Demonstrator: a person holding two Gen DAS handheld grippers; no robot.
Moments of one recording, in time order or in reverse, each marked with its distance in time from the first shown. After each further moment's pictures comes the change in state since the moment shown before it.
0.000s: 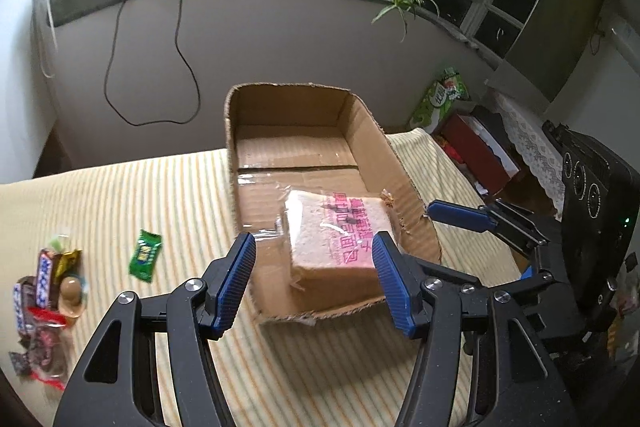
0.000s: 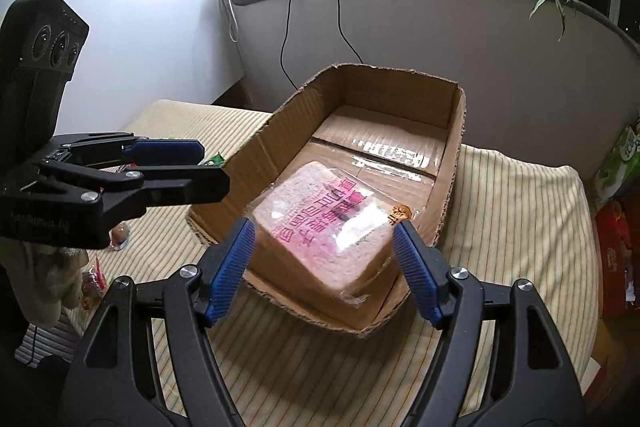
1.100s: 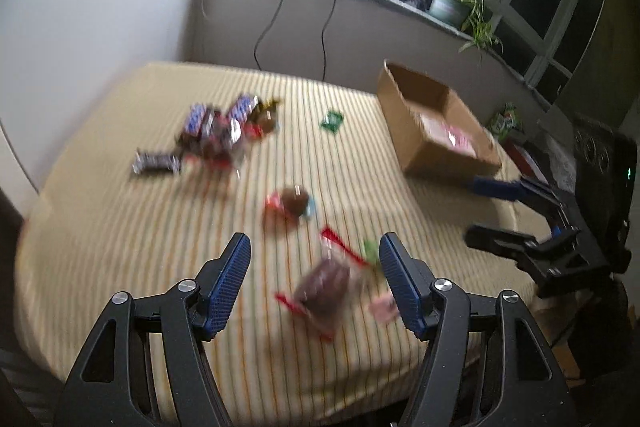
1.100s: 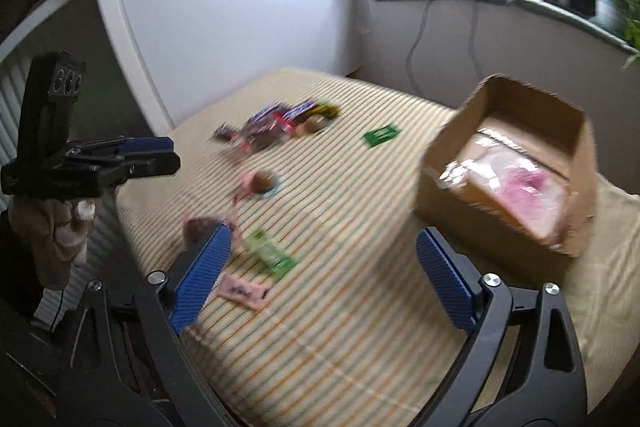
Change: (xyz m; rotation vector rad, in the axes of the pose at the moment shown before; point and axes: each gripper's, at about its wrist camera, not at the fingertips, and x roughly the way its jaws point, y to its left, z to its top) left arm -0.126 0.085 -0.179 -0.221 -0.102 0.190; right arm -0.013 0.149 -0.059 -0.241 0.012 0.246
